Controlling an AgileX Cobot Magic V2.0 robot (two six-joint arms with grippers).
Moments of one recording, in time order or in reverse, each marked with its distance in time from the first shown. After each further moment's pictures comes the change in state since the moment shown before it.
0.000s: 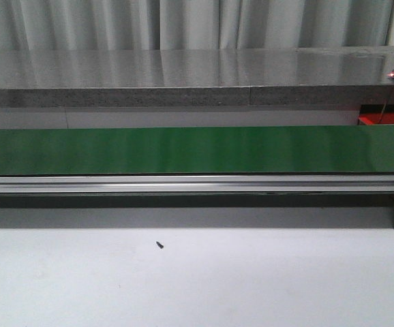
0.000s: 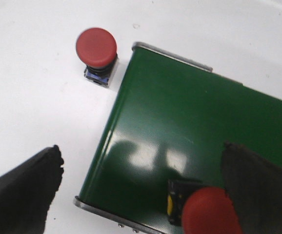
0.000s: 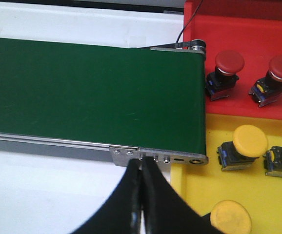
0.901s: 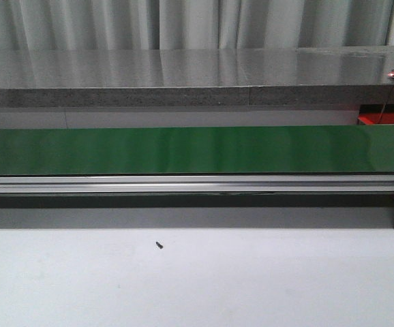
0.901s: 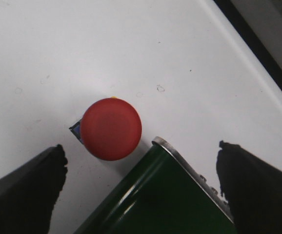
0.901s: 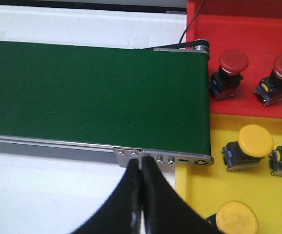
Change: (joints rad) left arm 0.064 0.383 -0.287 -0.103 -0.054 -0.371; right arm 0.000 0.000 0.000 0.022 0.000 0.000
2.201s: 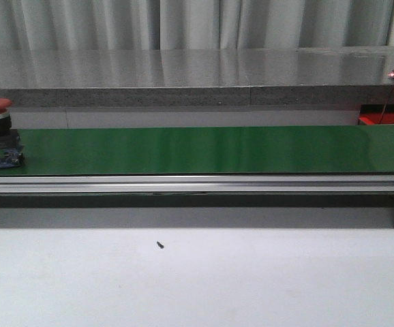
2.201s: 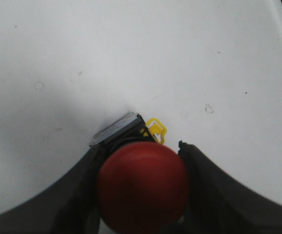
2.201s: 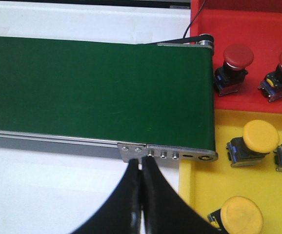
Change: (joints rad) left arm 0.049 0.124 -0.019 -0.074 -0.040 -0.059; right arm 0.000 0.000 0.000 0.007 0.017 0.000
